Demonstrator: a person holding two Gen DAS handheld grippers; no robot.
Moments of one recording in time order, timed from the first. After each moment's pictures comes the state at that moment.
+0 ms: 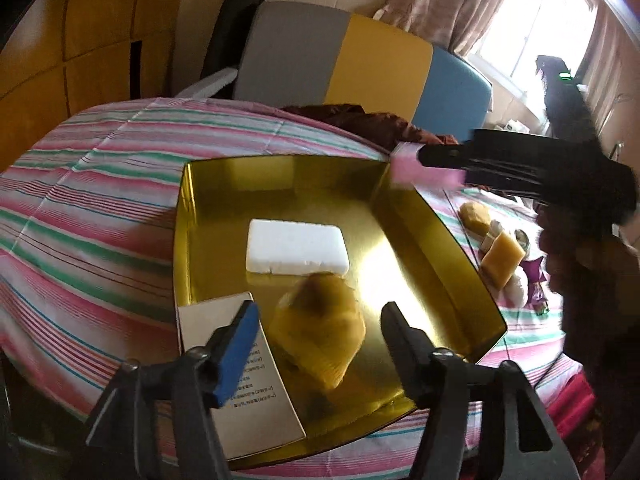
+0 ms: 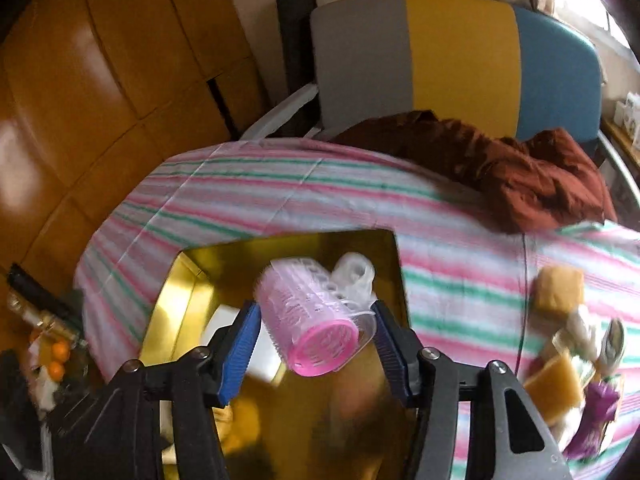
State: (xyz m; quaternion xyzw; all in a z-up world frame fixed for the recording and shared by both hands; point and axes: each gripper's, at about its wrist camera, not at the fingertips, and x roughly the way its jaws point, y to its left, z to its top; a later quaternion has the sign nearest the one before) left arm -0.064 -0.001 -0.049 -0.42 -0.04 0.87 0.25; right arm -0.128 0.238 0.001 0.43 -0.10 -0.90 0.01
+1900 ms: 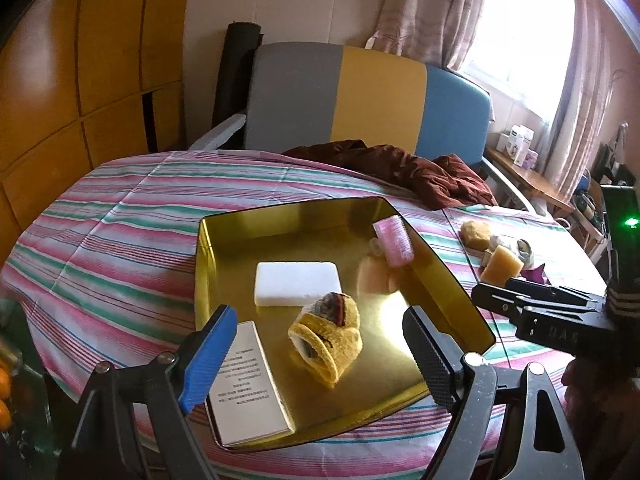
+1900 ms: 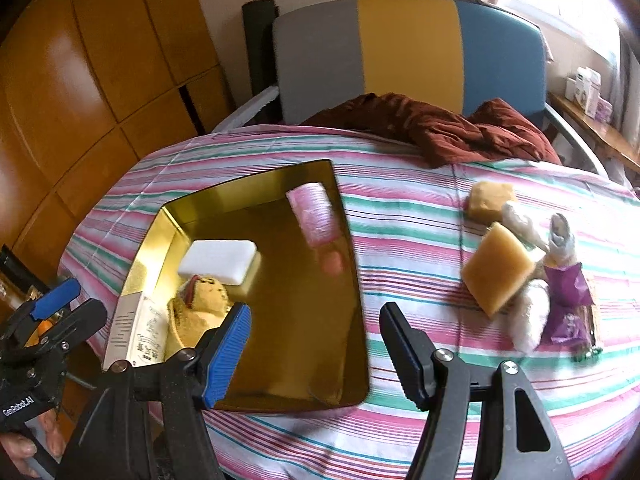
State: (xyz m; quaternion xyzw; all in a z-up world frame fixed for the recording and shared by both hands) left arm -0.030 0.016 -0.007 -0.36 0.01 0.91 0.21; right arm -0.005 0.254 -0.016 0.42 -0.12 -0.90 -0.05
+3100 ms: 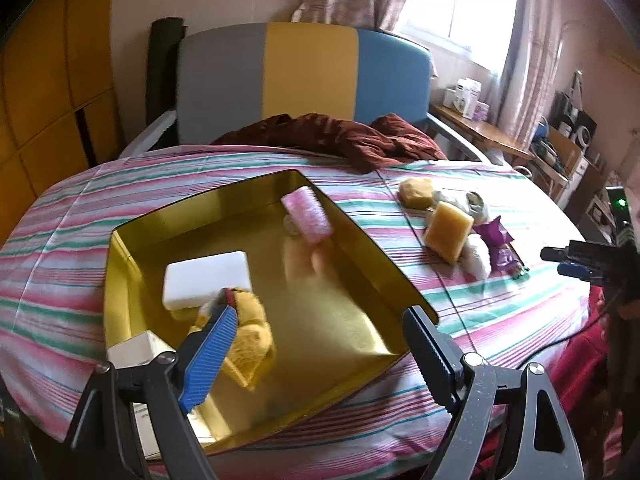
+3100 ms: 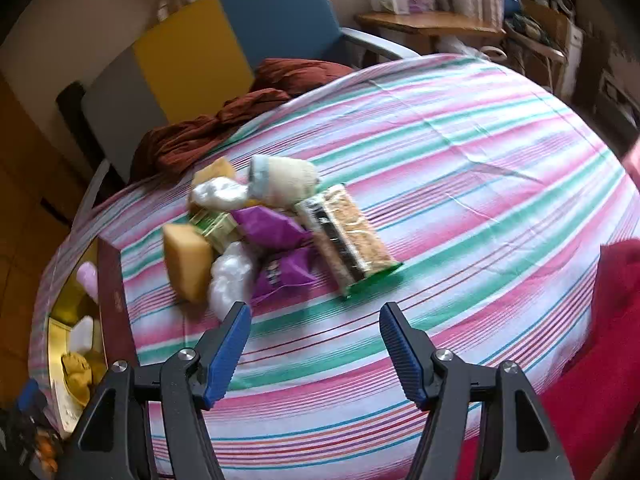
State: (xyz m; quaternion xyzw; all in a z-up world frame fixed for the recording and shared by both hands) left arm -0.019 0.096 -0.018 -0.38 0.08 0.87 0.31; right arm 0.126 0.463 -0.048 0.41 -0.31 -0.81 -0.27
